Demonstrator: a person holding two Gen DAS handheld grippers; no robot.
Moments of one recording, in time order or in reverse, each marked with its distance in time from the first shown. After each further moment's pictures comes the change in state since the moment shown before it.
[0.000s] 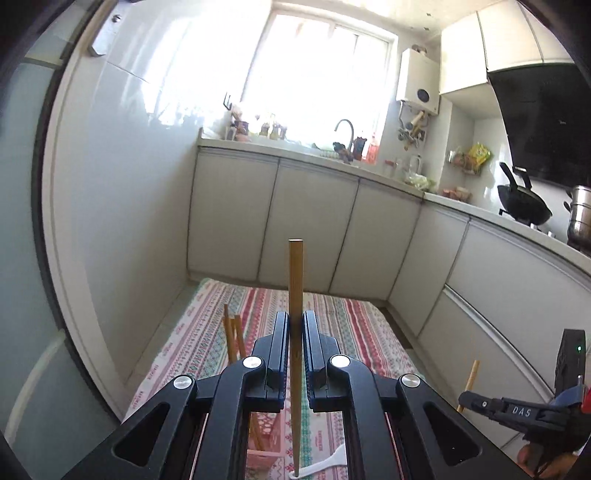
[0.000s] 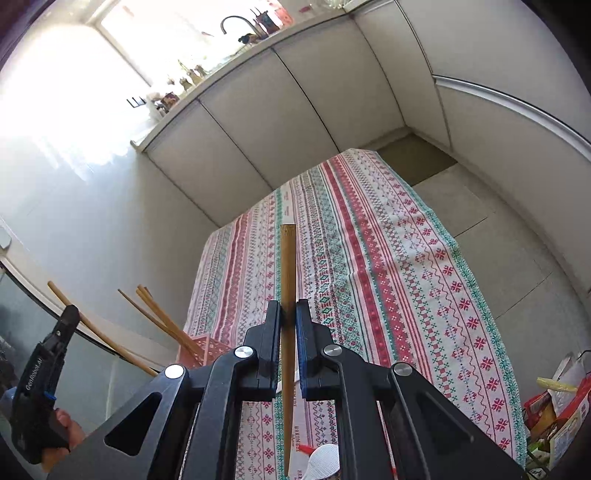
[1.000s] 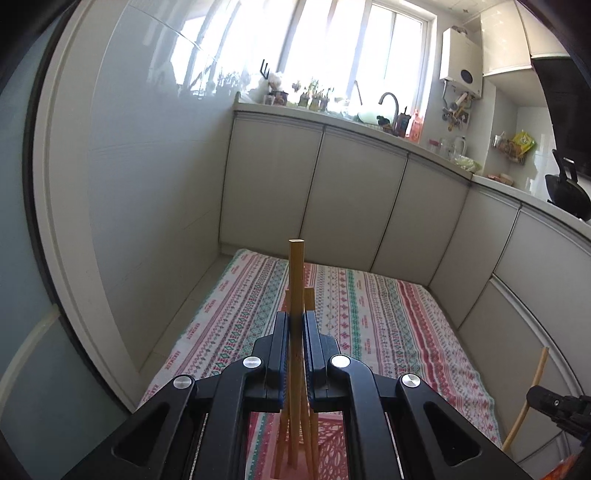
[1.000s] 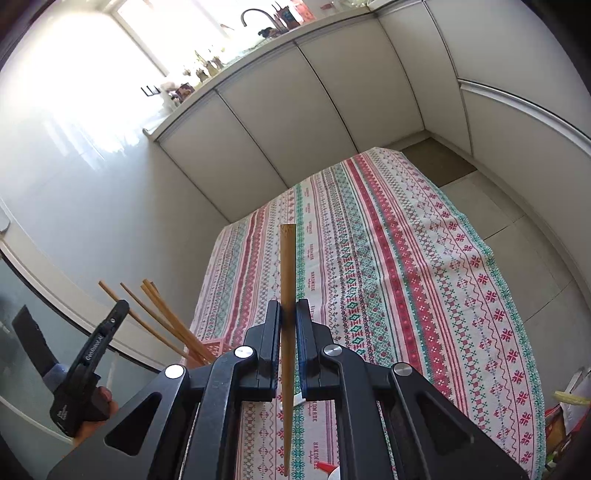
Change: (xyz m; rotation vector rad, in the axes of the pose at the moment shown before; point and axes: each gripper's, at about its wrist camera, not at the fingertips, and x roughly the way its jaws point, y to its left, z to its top) left arm 0.091 0.057 -0.035 -0.042 0.114 0.119; right arm 0.039 0.031 -0.004 -0.048 -0.003 0.028
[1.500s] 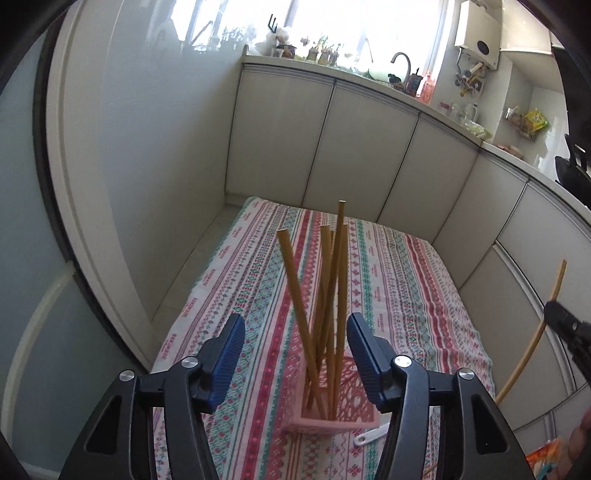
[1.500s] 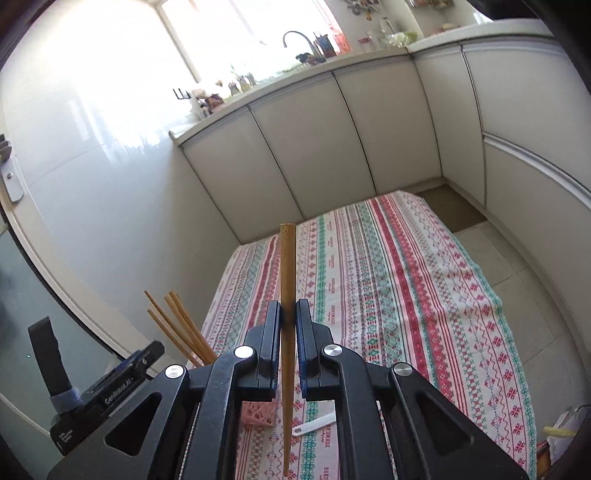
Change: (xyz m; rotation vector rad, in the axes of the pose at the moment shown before) left arm -0.019 0.027 -0.009 -0.021 0.208 0.013; right arm -0.008 0.063 0.006 -0.163 -0.128 -0.011
